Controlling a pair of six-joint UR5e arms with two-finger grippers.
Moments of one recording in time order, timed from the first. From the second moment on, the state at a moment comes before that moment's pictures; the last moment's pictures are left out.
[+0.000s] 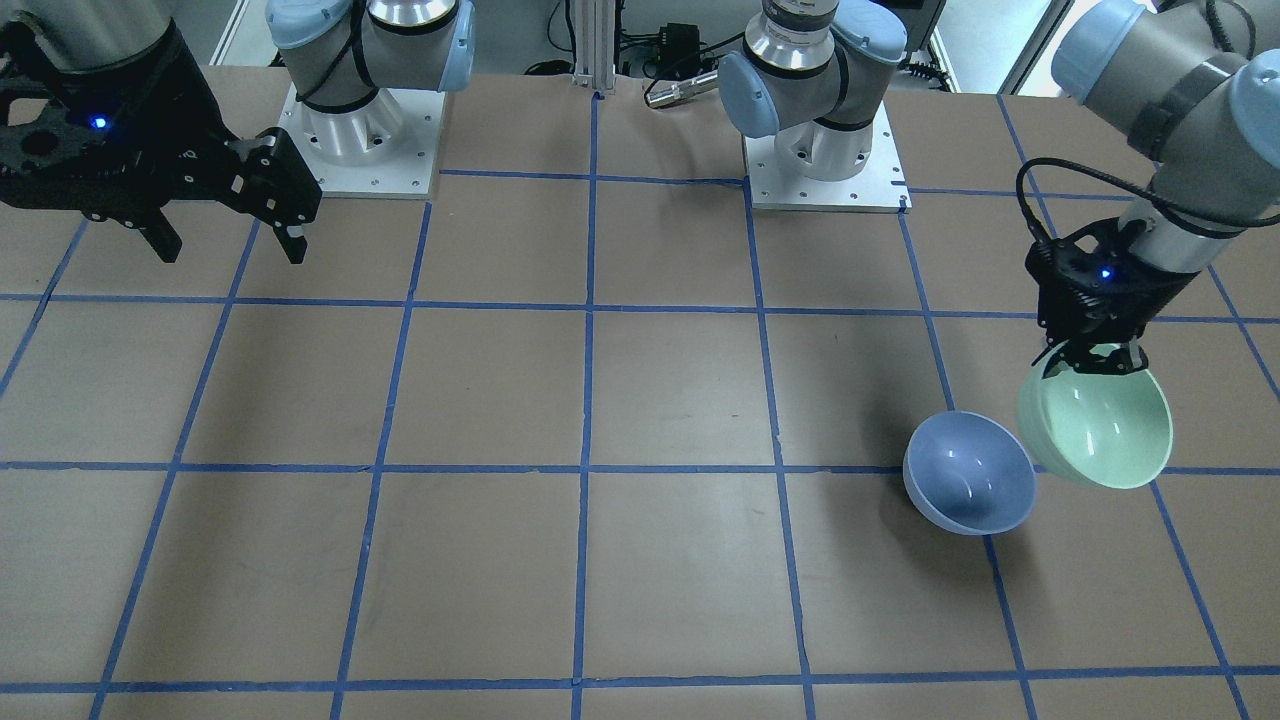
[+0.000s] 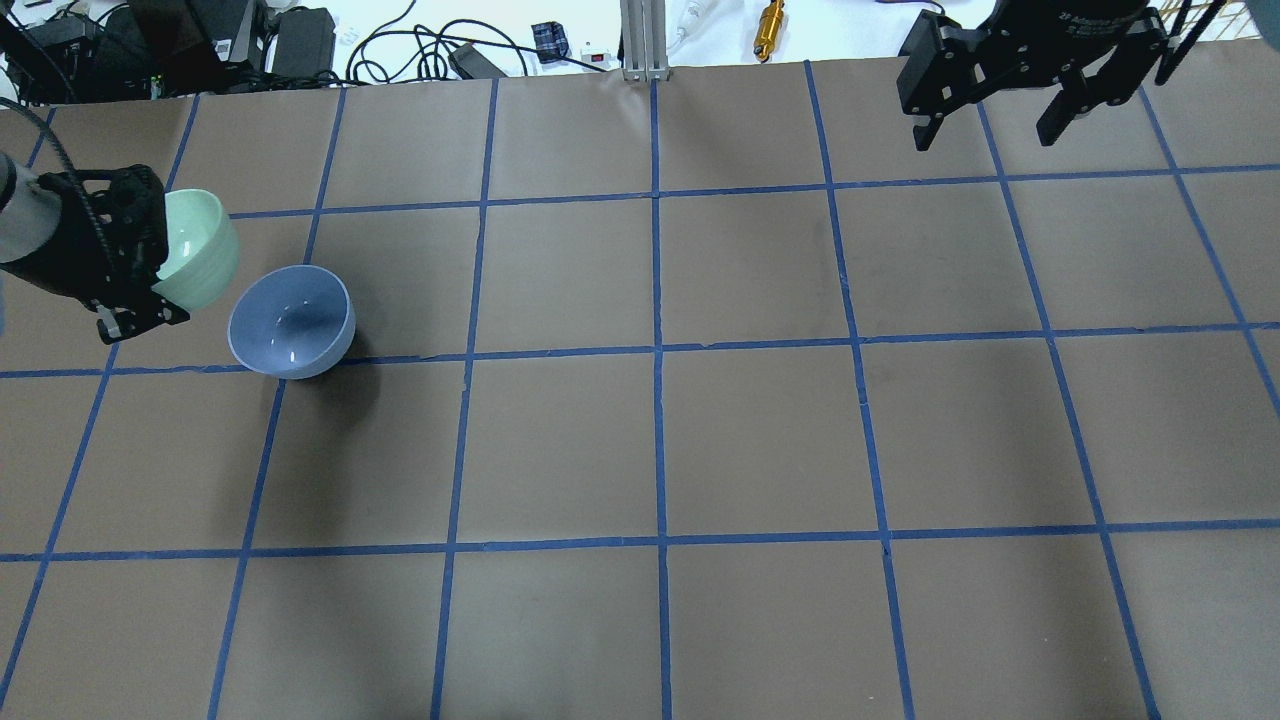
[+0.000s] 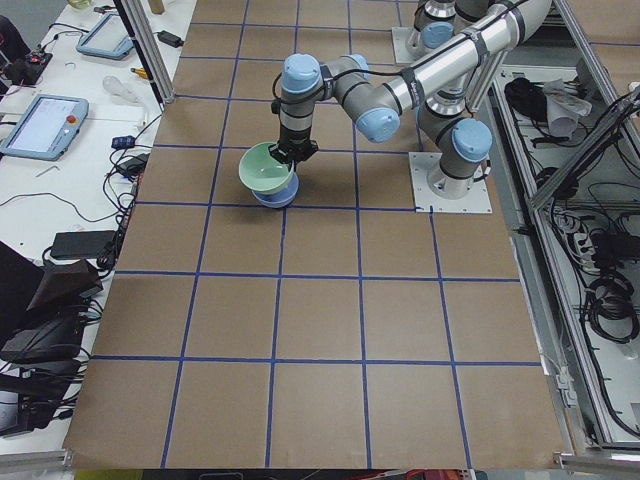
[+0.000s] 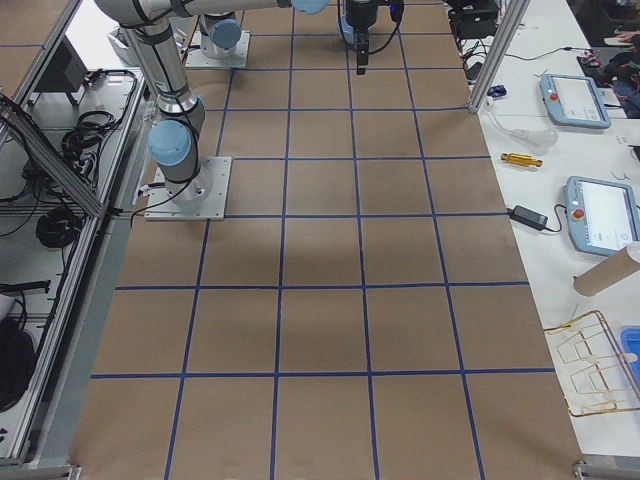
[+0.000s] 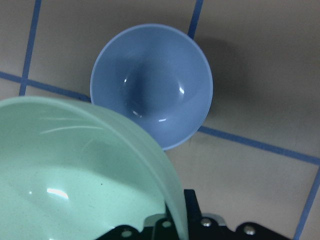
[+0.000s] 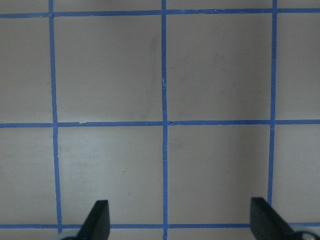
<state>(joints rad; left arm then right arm) -1.13 -1.61 -1.91 -1.12 1.53 1.73 1.54 -1.53 1.41 -1.53 -1.56 -0.03</state>
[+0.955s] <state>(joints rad) -1.18 -1.71 -2.04 -0.87 1.54 1.60 1.54 -1.53 1.41 -1.53 -1.56 -0.03</state>
